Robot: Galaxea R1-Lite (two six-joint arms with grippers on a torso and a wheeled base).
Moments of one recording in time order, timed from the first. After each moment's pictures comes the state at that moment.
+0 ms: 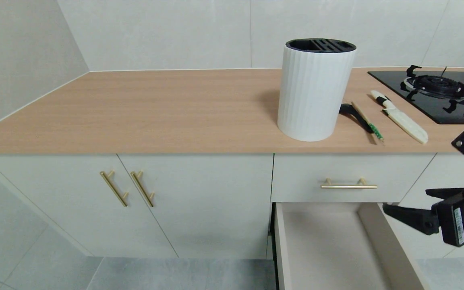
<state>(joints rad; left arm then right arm) 0.00 0.00 0.00 0.00 0.00 0.00 0.49 1.18 -0.79 0.12 -0.17 0.06</state>
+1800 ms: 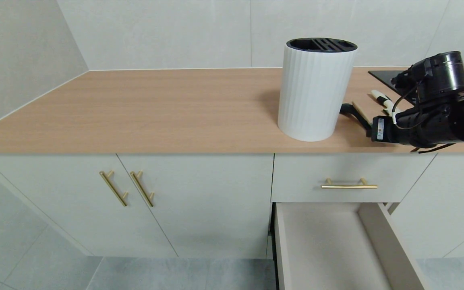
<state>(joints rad) 0.00 0.00 0.00 0.00 0.00 0.00 0.26 1.74 -1.40 0.18 -0.28 0.24</state>
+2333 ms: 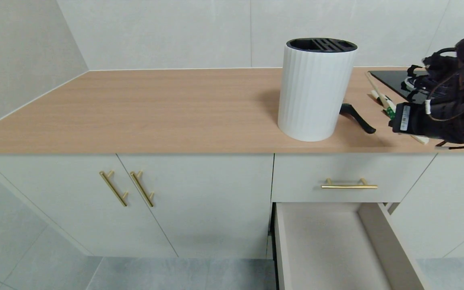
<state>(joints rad) 0.00 0.00 0.00 0.00 0.00 0.00 0.28 1.56 -1.32 0.18 -0.28 0.26</state>
